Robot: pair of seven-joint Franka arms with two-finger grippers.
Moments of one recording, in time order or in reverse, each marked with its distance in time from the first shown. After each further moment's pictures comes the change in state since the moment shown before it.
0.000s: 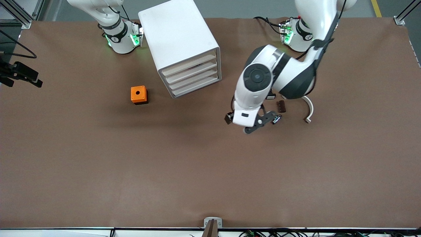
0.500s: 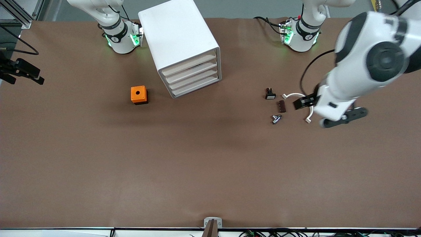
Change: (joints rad) left arm 0.318 -0.218 0.001 0.002 0.005 -0.339 0.542; right arm 0.000 -0.030 0.001 -0.043 0.000 0.010 0.000
